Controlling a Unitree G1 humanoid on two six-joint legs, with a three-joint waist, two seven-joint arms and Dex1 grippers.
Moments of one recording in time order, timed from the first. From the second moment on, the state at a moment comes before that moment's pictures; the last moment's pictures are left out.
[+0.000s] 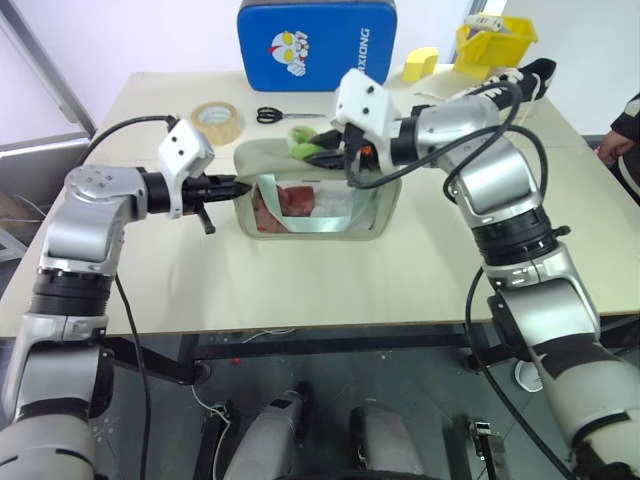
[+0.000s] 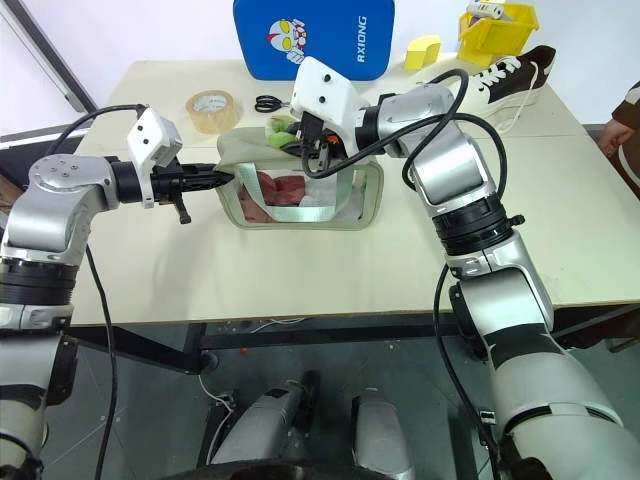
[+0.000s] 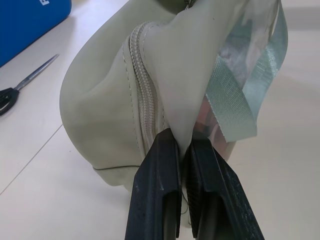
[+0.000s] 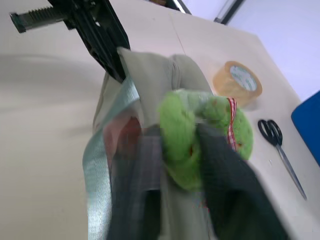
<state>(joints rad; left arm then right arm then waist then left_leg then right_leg) -0.78 0.73 -0.03 0.22 -0.24 0.41 -1.09 -1.15 -0.45 0.27 0.24 0.05 0.45 1.05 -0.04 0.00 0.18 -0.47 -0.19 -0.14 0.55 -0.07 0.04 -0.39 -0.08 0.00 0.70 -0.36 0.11</state>
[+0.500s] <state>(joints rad) -0.79 0.72 -0.03 0.23 -0.24 0.40 -1.09 -1.02 -0.71 0.13 0.22 -0.07 0.50 0.79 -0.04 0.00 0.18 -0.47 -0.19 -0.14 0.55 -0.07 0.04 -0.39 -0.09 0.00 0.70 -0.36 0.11</state>
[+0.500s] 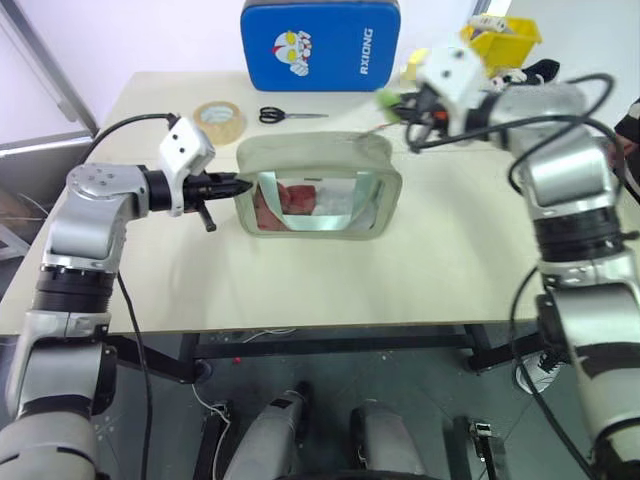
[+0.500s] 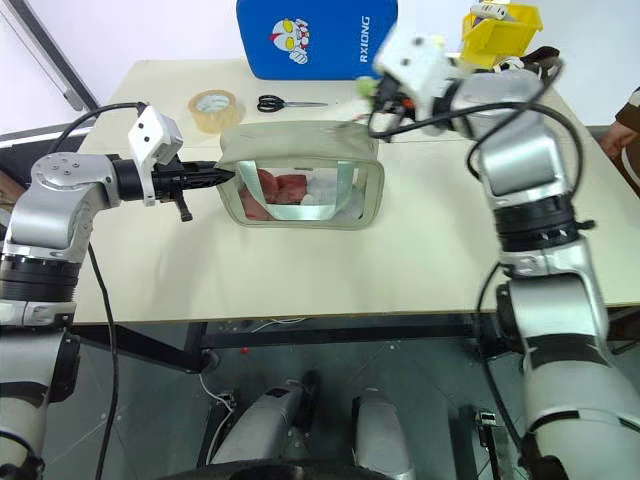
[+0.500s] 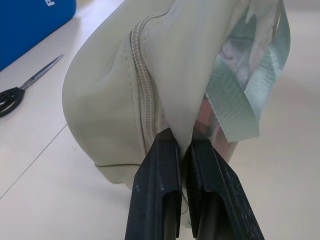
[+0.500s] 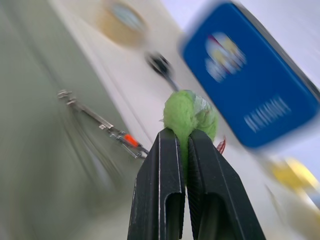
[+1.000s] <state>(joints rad) -0.80 0.69 -0.04 0.24 -0.23 0.41 -1.08 -0.66 -0.48 0.10 0.24 -0.04 0.56 0.56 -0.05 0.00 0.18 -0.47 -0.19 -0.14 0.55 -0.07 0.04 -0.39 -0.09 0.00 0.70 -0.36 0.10</state>
